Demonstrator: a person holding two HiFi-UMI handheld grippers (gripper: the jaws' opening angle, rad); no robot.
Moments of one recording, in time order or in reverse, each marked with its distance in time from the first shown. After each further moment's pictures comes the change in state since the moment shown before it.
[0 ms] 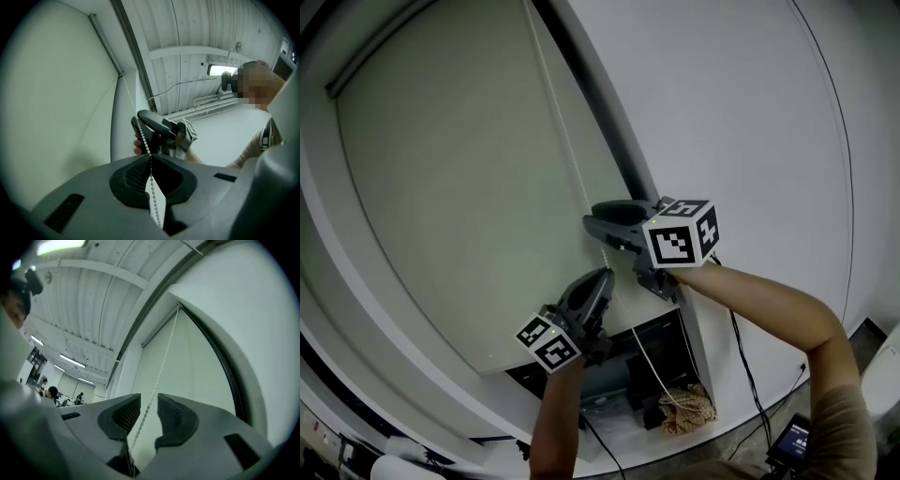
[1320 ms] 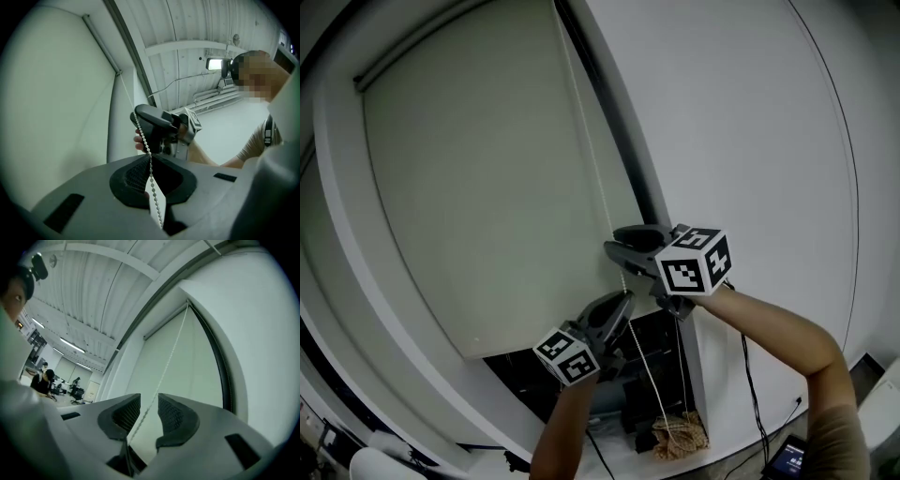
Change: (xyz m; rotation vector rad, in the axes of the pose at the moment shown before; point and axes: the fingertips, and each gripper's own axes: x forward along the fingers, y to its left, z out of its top) left arm 0.016 -0.008 -0.008 0.045 0.017 0.011; right arm -0.006 0.004 0.006 -0.133 0.093 -0.037
